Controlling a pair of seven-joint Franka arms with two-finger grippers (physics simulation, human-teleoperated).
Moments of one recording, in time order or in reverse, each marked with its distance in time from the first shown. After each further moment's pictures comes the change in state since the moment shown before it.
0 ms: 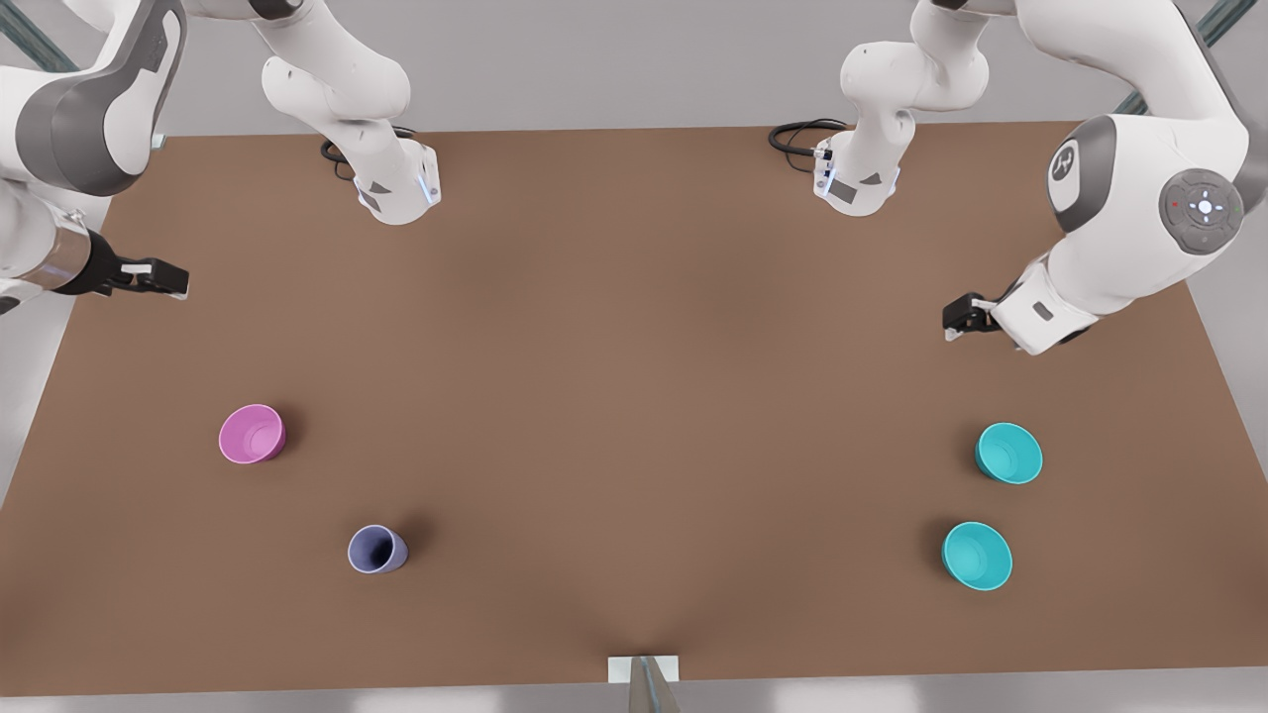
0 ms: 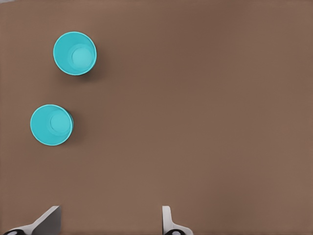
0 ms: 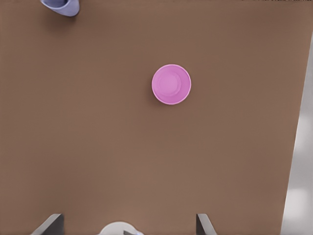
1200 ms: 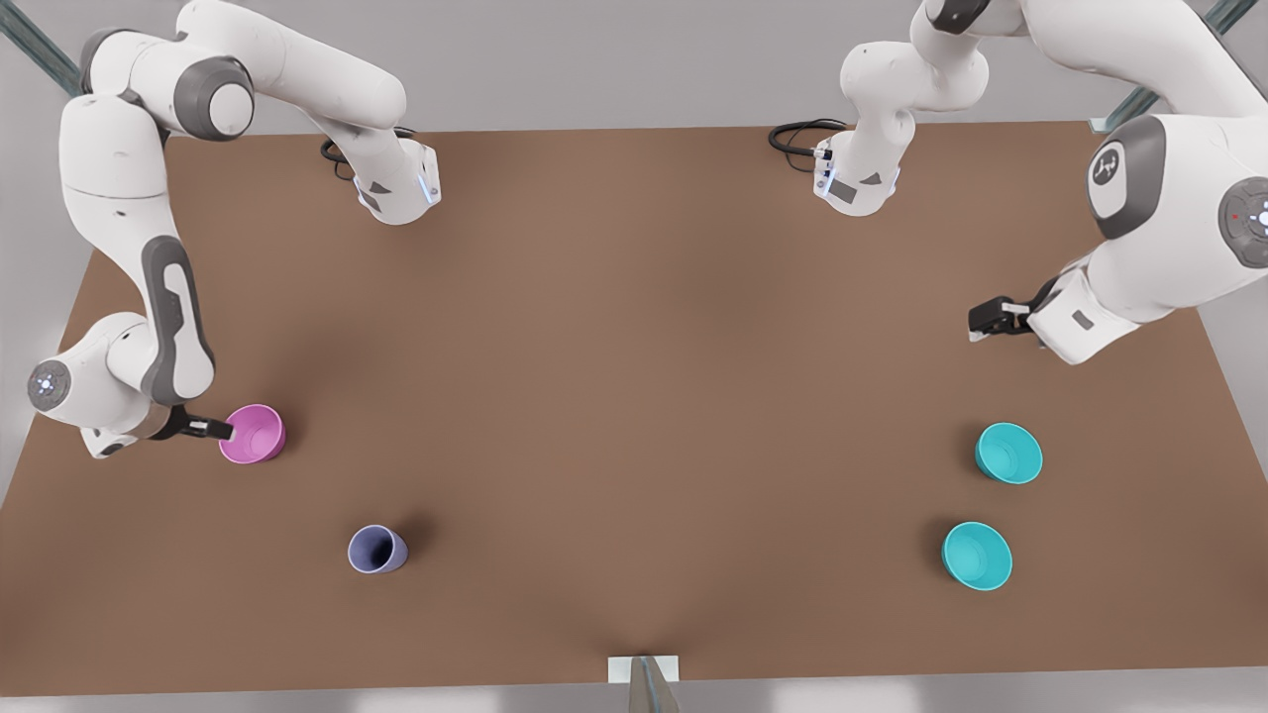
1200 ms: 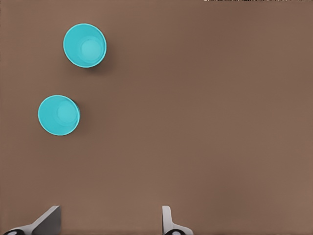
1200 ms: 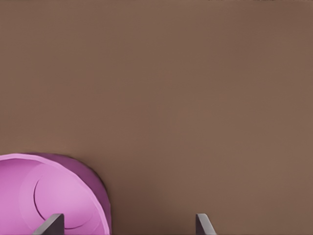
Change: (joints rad) left arm -0.004 0.085 0.060 0.168 -0.029 -0.128 -0.006; right arm -0.337 0.473 -0.007 -0.505 0.173 1.123 -0.212
